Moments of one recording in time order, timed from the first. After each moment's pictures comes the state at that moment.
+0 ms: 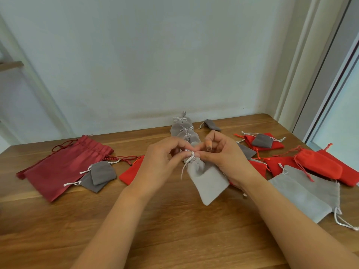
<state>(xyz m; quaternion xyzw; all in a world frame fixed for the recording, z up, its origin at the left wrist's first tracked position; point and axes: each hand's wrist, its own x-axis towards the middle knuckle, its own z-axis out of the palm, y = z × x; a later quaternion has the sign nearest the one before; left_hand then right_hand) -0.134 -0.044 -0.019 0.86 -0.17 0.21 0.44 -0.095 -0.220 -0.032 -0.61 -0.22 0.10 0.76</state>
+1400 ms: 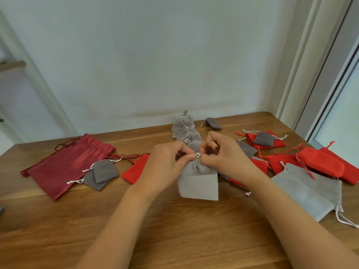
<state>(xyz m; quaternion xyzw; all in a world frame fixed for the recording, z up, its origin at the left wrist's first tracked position) -0.136 -0.050 -0.021 0.89 -0.13 0.17 0.40 -0.096 -0.225 -0.026 -0.79 -0.24 0.00 0.56</state>
